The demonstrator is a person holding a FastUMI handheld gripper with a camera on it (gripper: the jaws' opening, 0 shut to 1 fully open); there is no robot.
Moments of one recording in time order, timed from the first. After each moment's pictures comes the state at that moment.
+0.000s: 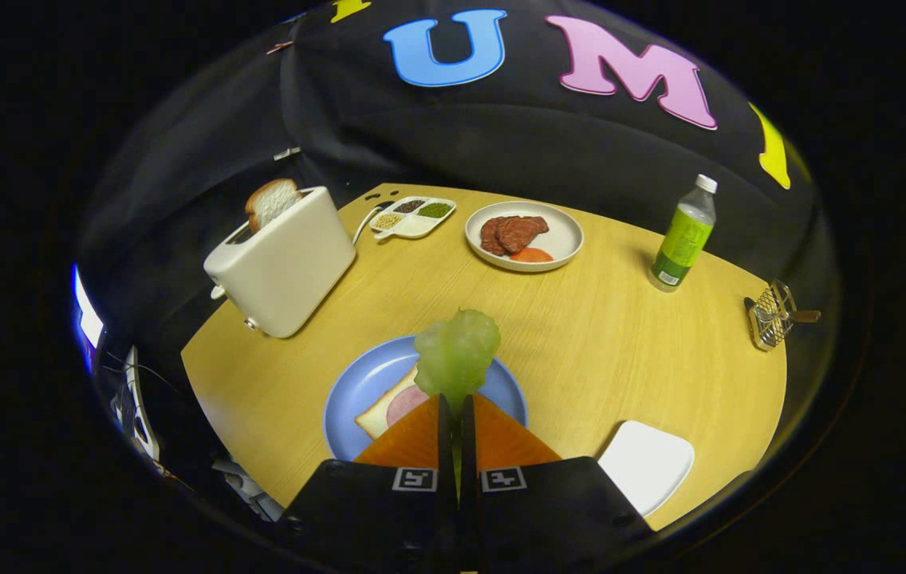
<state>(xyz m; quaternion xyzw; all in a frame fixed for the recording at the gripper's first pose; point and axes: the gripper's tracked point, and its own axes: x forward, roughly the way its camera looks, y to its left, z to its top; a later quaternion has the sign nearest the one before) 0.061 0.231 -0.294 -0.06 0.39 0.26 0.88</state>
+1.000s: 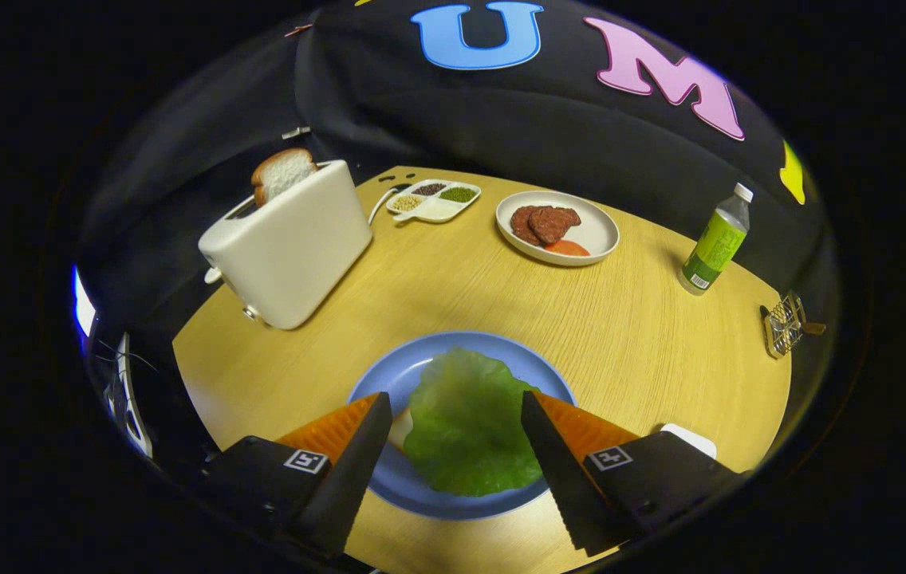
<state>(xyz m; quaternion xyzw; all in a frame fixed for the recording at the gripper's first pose) 0.060 0.266 -0.297 -0.08 0.38 0.26 0.89</state>
